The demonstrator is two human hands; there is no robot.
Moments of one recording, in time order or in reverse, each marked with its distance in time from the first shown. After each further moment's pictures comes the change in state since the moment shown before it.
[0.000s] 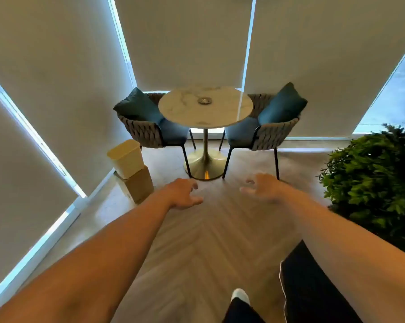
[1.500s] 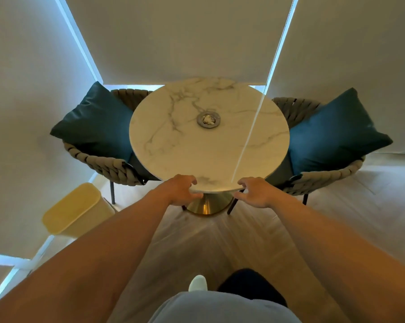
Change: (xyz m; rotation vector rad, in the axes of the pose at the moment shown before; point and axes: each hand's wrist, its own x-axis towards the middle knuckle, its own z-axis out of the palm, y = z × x) left_hand 0.655 -0.175 -0.194 -0.105 -0.176 -0.107; right_hand 0.687 0.076 -0.102 0.006 -0.320 0.064
